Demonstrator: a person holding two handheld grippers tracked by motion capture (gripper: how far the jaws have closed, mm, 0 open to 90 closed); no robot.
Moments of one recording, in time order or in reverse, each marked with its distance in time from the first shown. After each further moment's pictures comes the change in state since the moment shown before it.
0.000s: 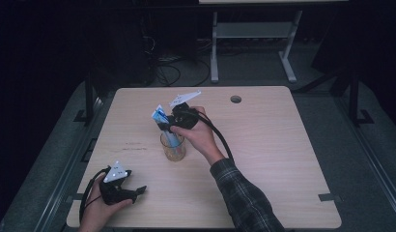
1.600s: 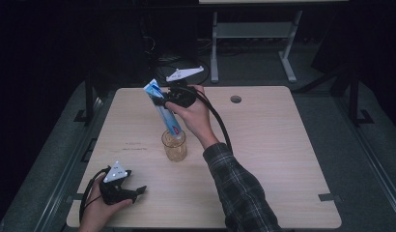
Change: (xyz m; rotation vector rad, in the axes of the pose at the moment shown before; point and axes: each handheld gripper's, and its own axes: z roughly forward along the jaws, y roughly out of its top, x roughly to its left) left arm 0.000 0.000 0.000 -0.001 0.000 -0.001; right arm -0.001 0.062 -0.029 -0.141 -0.038 0.005
